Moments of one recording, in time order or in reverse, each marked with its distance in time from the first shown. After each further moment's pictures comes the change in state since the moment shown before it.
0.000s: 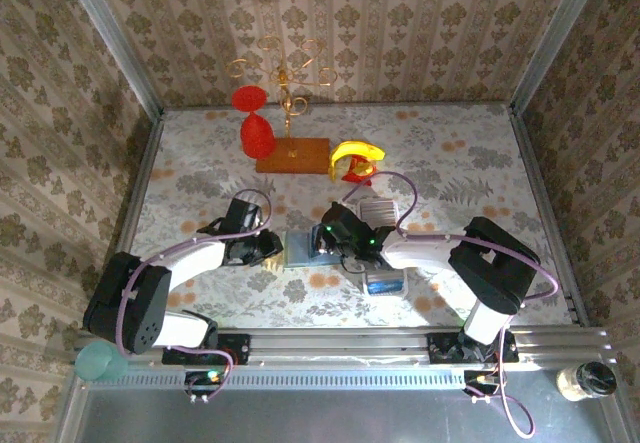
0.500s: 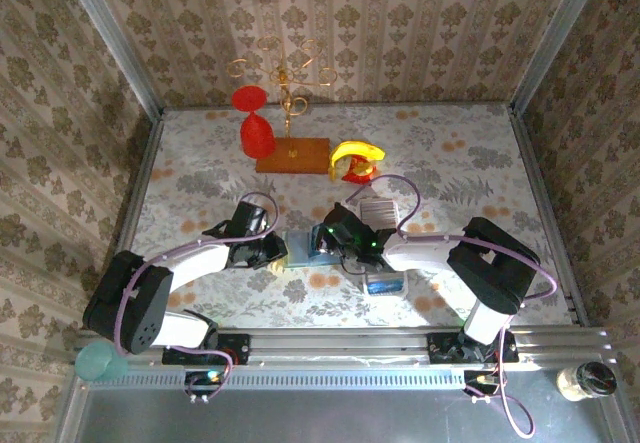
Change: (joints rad) left arm -0.051 0.006 -0.011 0.023 -0.005 -0.012; right arm 0.000 0.000 -0.030 0.067 0.006 0.048
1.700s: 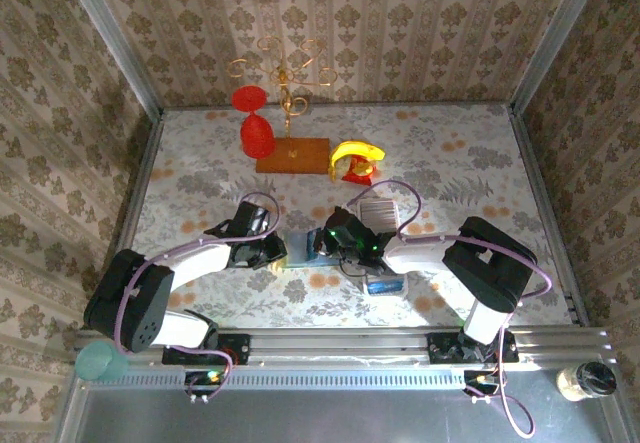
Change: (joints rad) left arm -0.014 0.011 0.010 -0.011 -0.026 0.000; right arm 0.000 0.017 -0.040 0.086 -0.084 0.082
